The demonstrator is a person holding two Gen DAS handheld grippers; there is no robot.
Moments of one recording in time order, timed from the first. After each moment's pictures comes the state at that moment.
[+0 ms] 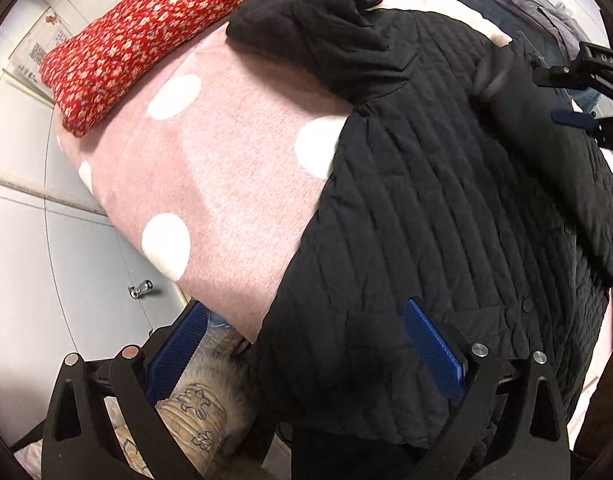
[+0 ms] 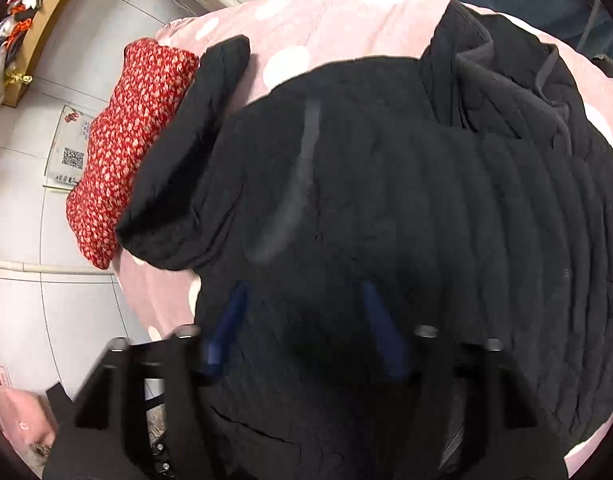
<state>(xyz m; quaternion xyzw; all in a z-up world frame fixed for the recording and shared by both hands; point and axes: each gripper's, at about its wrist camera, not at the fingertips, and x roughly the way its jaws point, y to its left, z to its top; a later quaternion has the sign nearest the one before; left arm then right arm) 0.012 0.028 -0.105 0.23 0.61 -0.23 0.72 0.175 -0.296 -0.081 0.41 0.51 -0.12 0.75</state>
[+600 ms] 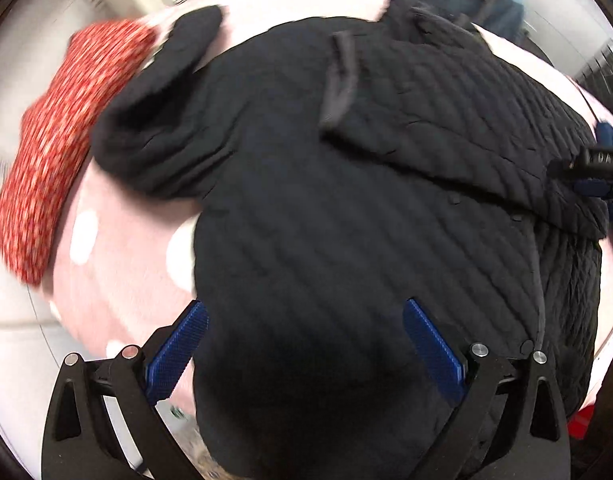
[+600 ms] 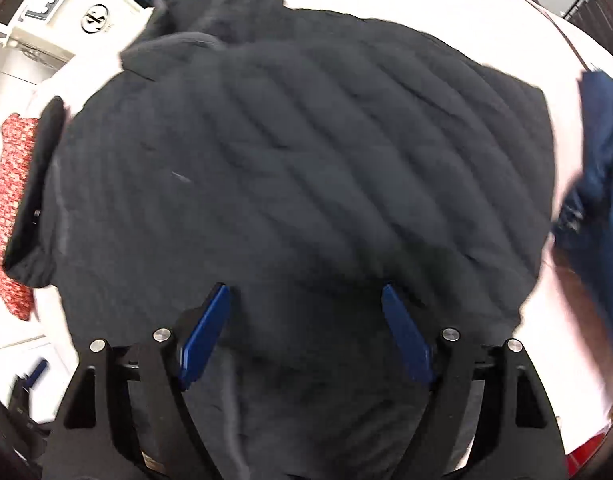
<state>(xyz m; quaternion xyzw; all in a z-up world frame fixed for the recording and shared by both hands) -0.032 -0.110 -0.105 0.36 0.54 -0.35 0.68 -0.003 -0.363 -0.145 0.44 0.54 -0.32 0.65</state>
